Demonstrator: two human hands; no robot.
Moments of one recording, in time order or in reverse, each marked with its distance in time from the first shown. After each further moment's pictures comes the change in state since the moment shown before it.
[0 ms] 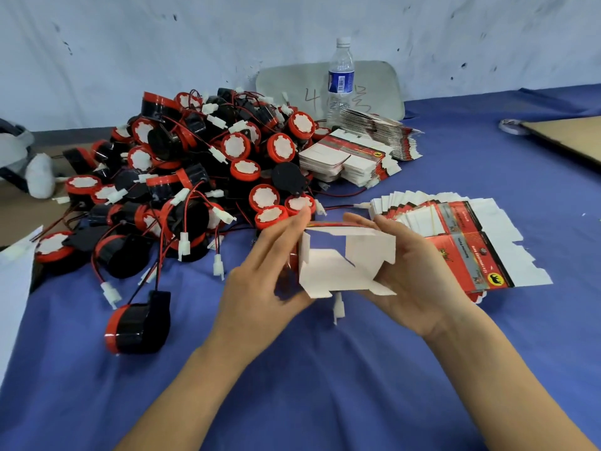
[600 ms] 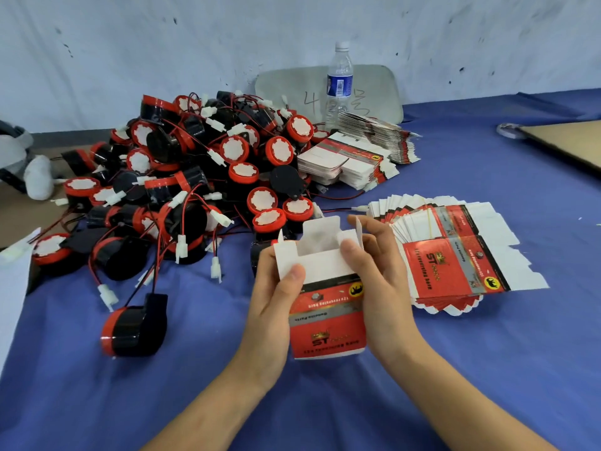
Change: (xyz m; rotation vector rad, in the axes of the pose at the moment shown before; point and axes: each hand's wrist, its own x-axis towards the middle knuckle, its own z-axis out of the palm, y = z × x) left_hand -0.014 0.026 0.023 -1.032 0.116 -0.606; right_hand -0.001 0.044 0.015 -0.403 0.180 -0.598
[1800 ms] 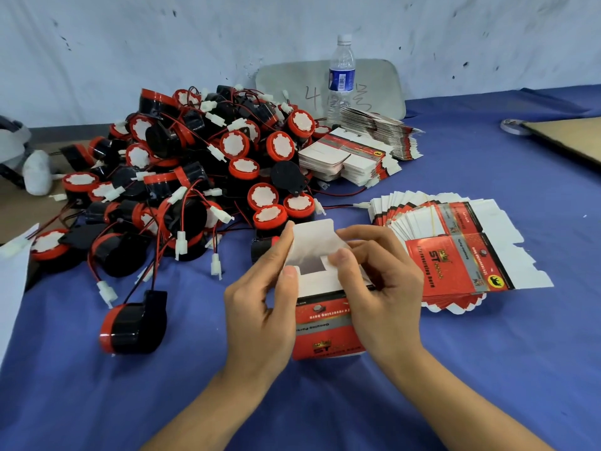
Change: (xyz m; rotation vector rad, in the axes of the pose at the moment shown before) left_hand -0.005 0.009 -0.002 0.610 0.205 0.399; right_hand -0.003 0.005 0.001 -0.489 0.141 -0.461
